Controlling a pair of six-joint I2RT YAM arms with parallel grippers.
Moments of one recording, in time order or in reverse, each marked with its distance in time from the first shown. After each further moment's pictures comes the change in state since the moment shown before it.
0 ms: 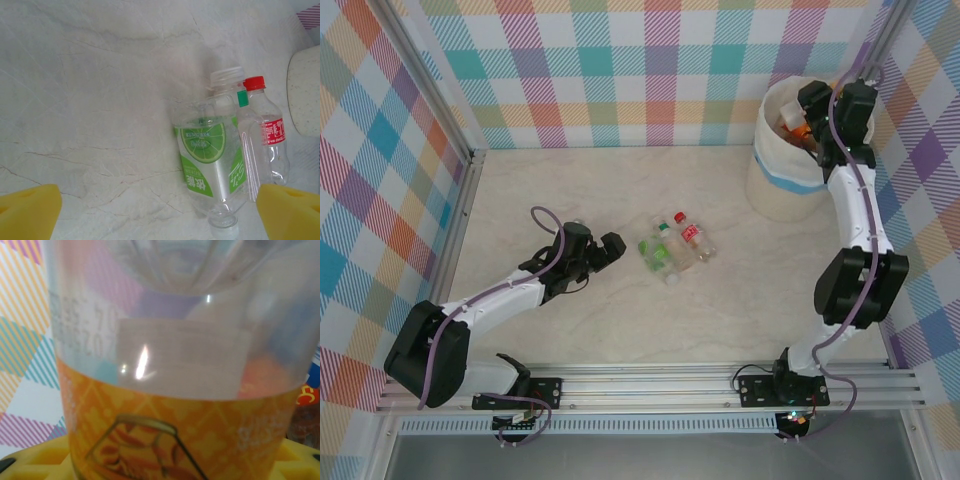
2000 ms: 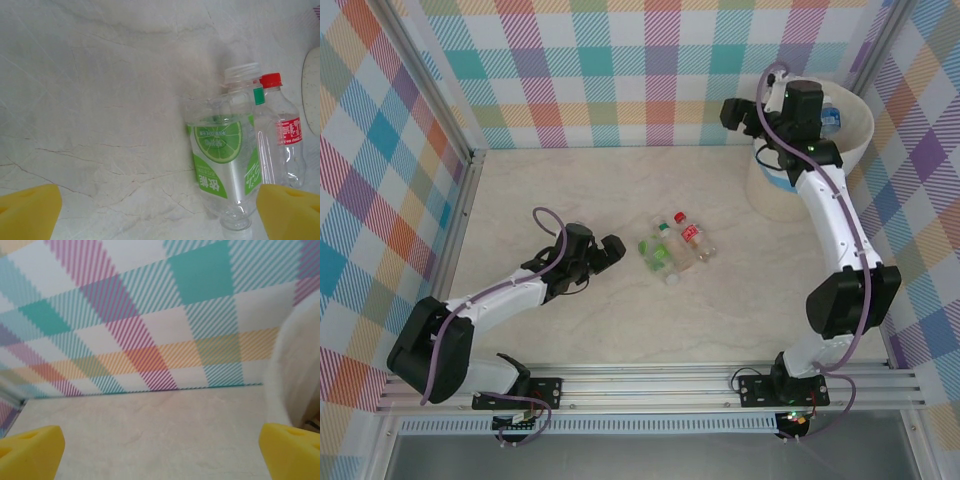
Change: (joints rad) left arm 0.001 0.027 -0.002 -0.010 -0.007 0.000; right arm 0.277 -0.116 0.000 -0.237 -0.089 -0.624
